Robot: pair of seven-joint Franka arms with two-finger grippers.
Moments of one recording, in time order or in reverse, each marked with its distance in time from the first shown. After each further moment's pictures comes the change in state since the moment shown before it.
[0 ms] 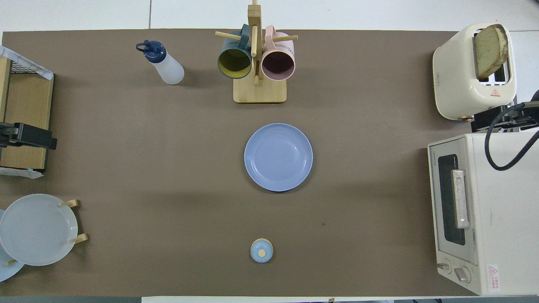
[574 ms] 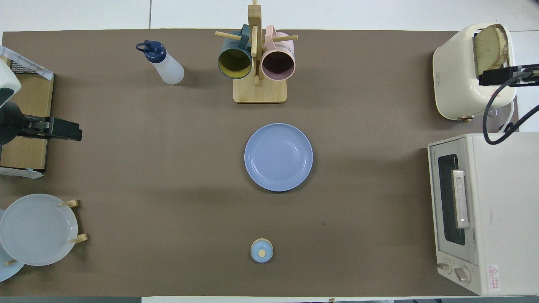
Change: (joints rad) left arm -0.093 -0.012 -0.005 -0.030 0.000 0.094 -0.077; right arm -0.036 0.034 -0.005 -0.048 0.000 0.463 -0.002
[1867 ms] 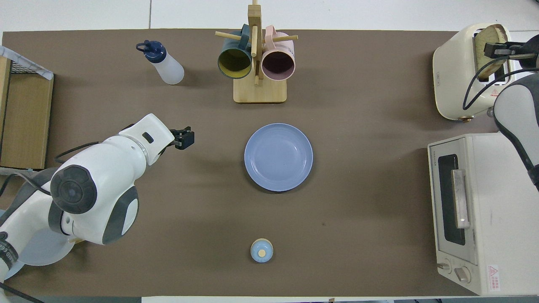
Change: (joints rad) left arm -0.227 0.056 0.002 -0.643 0.086 1.174 -0.246; right arm -0.102 0.263 -0.001 -0.012 0.103 0.400 -0.151
